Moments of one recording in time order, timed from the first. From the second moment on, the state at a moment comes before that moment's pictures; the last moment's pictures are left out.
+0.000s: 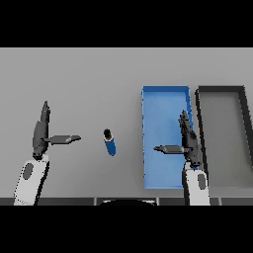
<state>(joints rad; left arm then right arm) -0.11 0.43 -0.16 -1.48 0.24 0.26 0.01 0.00 0.00 0.00 -1.57 0.00 0.00 0.00</state>
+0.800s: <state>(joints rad) -0.11 0.66 -0.22 -1.47 0.30 -0.17 -0.12 0.06 -0.09 0.13 -1.66 0.21 0.01 -0.01</state>
